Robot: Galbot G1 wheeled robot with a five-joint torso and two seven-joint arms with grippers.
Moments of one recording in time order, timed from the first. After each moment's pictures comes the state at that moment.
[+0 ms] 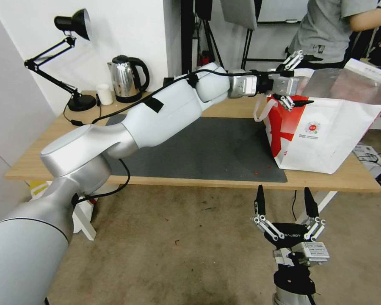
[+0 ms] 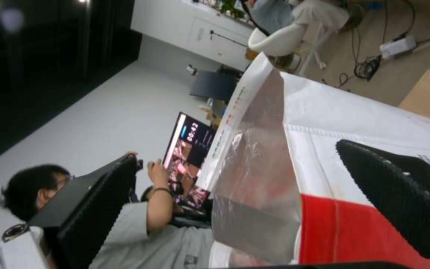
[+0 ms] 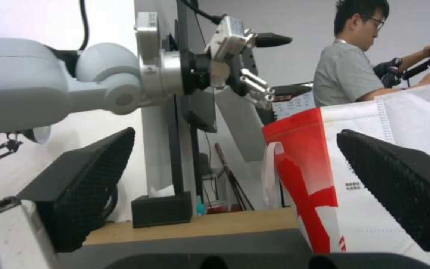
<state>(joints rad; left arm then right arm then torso) -0.26 -1.43 0.67 -1.12 -0.22 -0.43 0.45 -1.90 1.37 0.29 2.26 -0.13 0.73 0.35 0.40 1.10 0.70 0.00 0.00</state>
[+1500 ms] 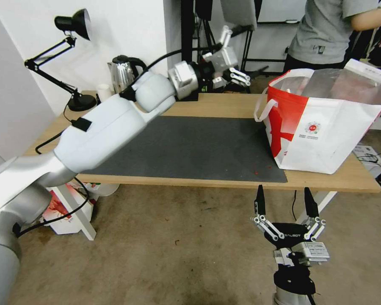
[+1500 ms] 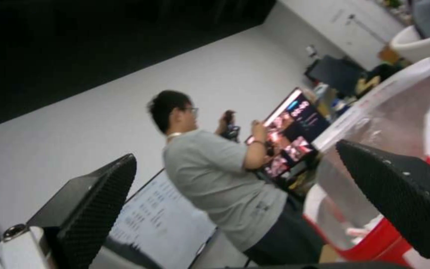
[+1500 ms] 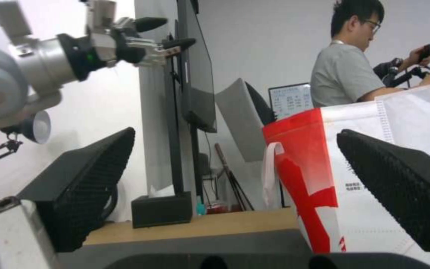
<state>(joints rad) -0.06 -1.06 0.45 -1.52 -0.45 -0.26 0.21 -1.90 1.37 0.29 2.26 -0.13 0.73 0.35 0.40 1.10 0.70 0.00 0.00</state>
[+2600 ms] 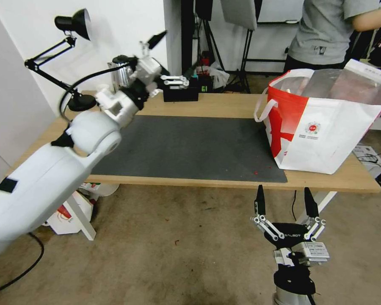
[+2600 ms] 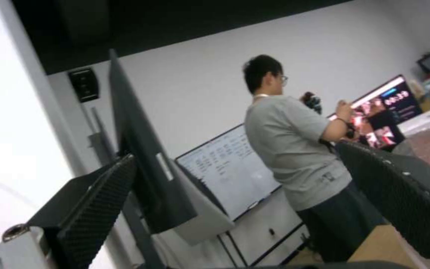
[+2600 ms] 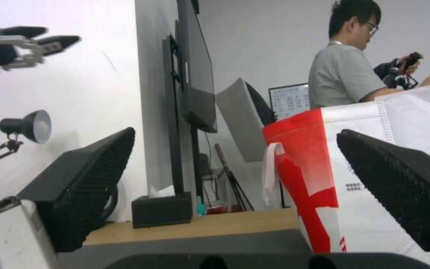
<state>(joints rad) 0.47 -0.77 0.00 -1.94 -0.53 -0.15 0.01 -1.90 1.37 0.29 2.26 -0.13 0.73 0.35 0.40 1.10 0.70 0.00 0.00</state>
